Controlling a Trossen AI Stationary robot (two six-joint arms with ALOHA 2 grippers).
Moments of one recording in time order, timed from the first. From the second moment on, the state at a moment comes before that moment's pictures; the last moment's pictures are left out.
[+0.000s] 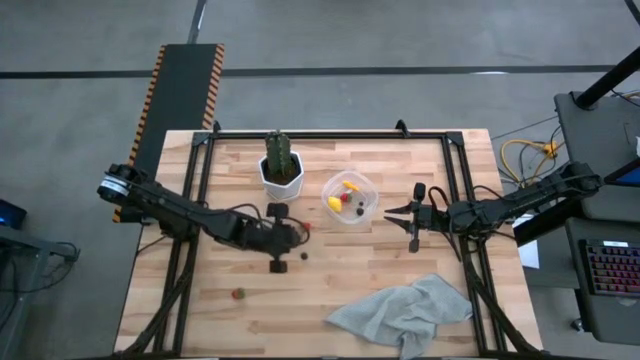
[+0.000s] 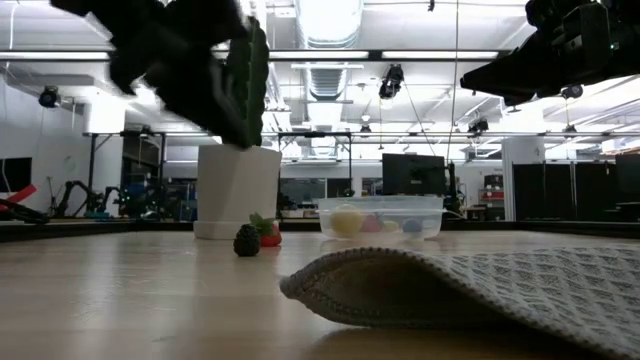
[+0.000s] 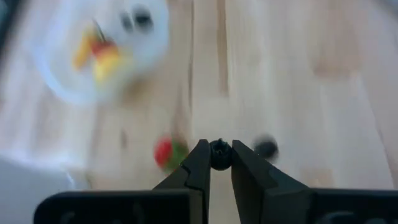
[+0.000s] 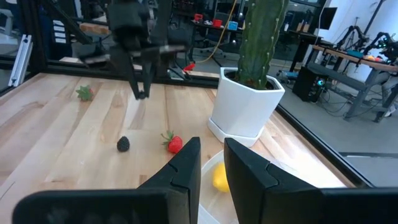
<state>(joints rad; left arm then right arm) -0.30 1.42 0.86 -0.29 -0.39 -0.09 0.28 0.77 0.18 0.47 0.44 -0.11</state>
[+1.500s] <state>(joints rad) 0.06 1.92 1.24 0.02 -0.22 0.46 0.28 0.77 0.18 0.45 0.44 -0.11</state>
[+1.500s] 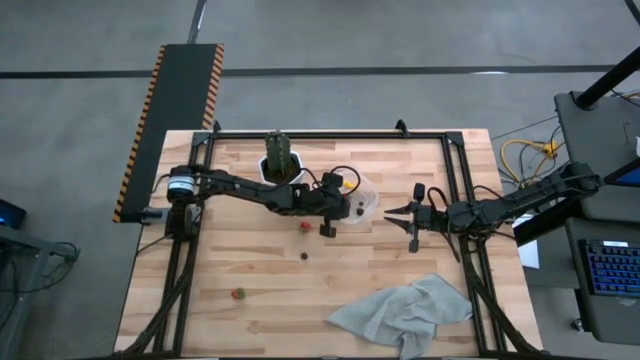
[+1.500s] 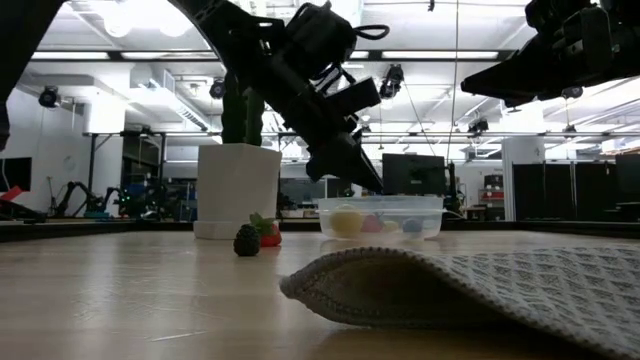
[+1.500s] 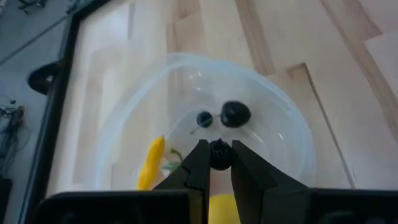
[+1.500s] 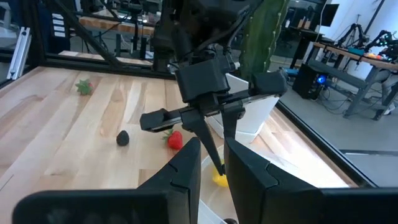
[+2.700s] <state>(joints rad) 0.06 1.92 1.24 0.00 -0.18 0.45 0.28 0.77 0.18 0.45 0.44 -0.11</state>
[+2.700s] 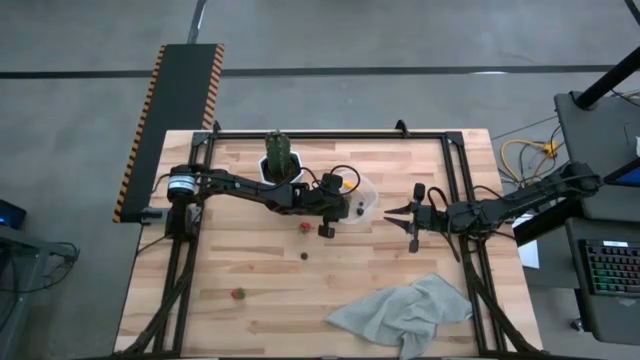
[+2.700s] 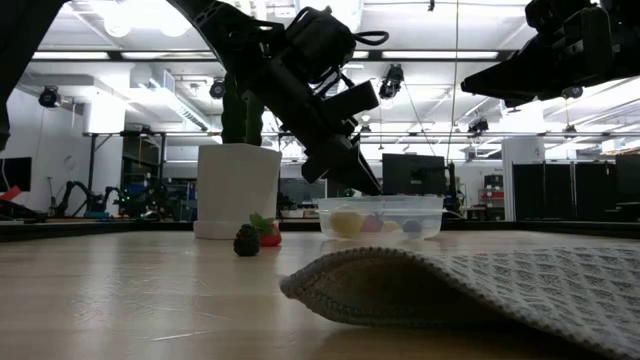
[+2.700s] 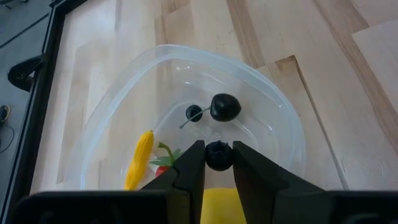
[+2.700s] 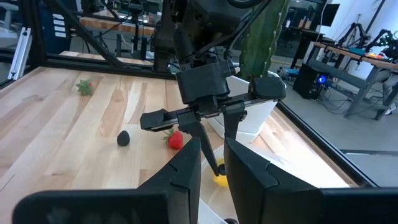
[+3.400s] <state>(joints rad) 0.04 1.89 1.24 -0.02 -0.23 0.45 0.28 0.77 0.18 0.44 0.44 -0.10</state>
